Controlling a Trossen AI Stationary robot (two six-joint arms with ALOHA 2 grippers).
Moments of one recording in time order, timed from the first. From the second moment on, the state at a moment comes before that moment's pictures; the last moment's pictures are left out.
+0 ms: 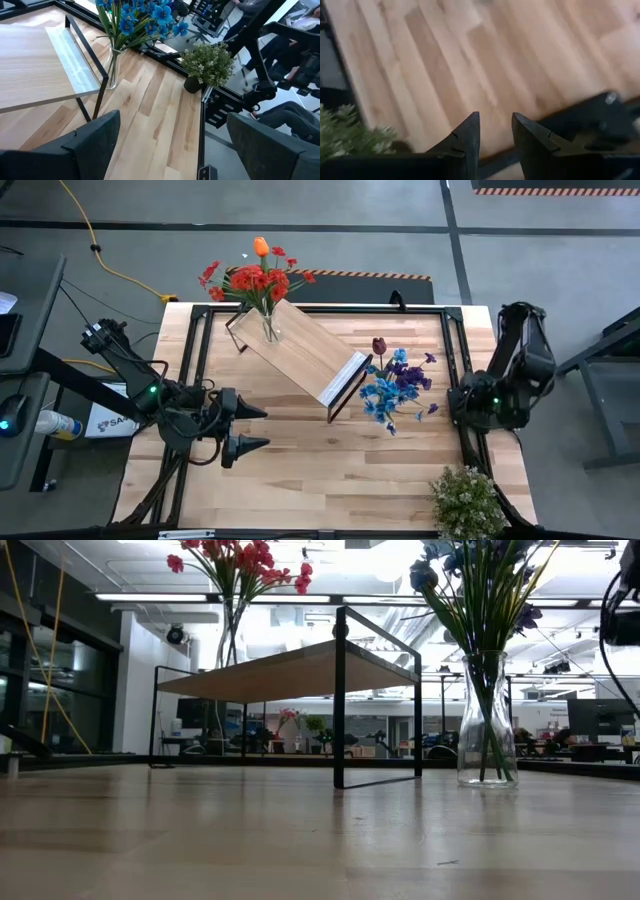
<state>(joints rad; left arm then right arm) -0.75 1.08 1.10 -0.47 -0.72 -0.82 1.18 0.54 0.78 -1.52 0.37 1.64</state>
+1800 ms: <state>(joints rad) -0.75 1.08 1.10 -0.46 -0.73 -0.84 0.70 0.35 0.19 -0.55 0.65 1.23</state>
